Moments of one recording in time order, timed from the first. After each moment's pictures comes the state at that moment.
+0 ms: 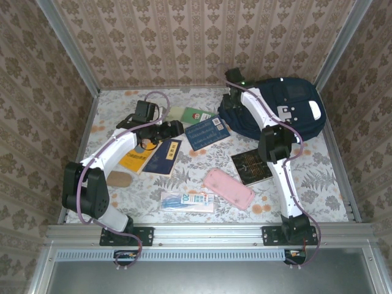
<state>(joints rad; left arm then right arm) -0.36 1.54 1.16 -0.52 0.40 -0.52 0.27 2.59 2.54 -1.02 0.14 0.16</state>
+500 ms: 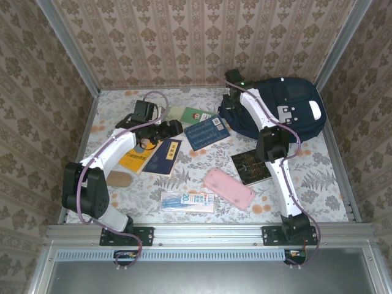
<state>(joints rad) -0.35 1.54 1.16 -0.52 0.40 -0.53 0.26 2.64 2.63 -1.06 0.13 0.16</state>
